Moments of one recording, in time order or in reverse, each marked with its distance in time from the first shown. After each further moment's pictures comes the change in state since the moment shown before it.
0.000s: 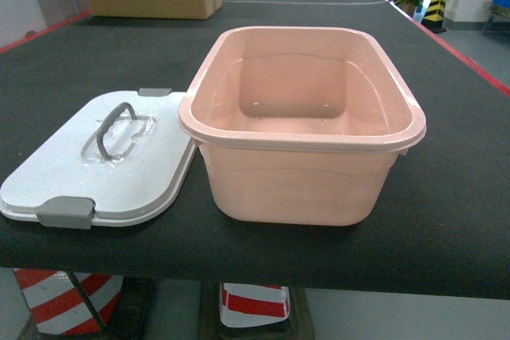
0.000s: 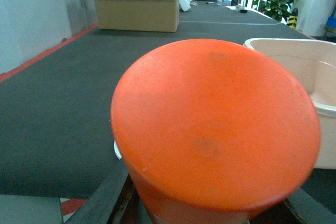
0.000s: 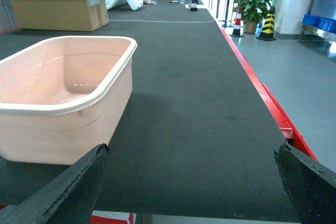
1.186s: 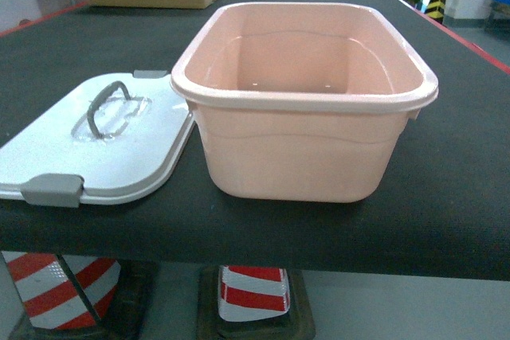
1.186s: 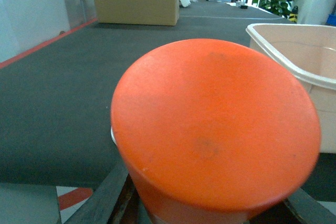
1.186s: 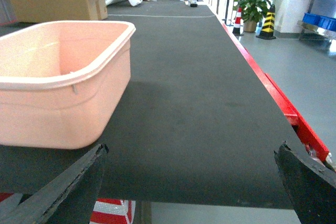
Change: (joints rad) left arm 0.000 0.000 0.000 0.000 -0.001 0.000; right arm 0.000 0.000 0.000 0.000 -0.001 0.000
